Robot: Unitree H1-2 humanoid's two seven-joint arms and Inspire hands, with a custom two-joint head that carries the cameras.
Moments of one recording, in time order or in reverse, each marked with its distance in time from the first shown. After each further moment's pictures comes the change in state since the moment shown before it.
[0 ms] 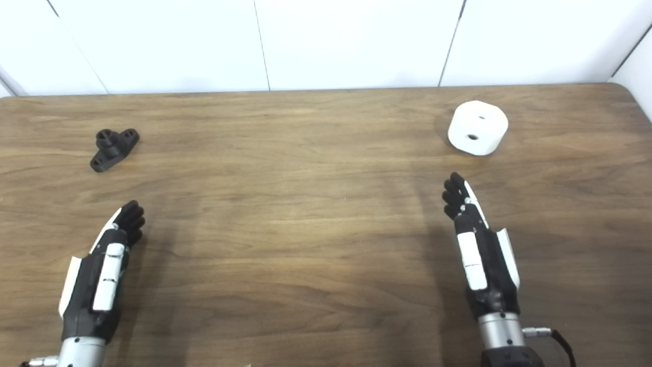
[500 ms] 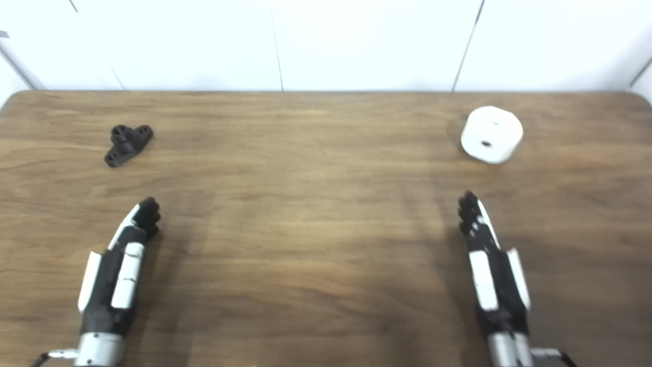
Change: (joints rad) left arm 0.002 -0.006 -0.040 0.075 0.063 -0.120 0.029; right arm 0.006 -0.005 -0.020 0.112 0.009 -0.140 0.022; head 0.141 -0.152
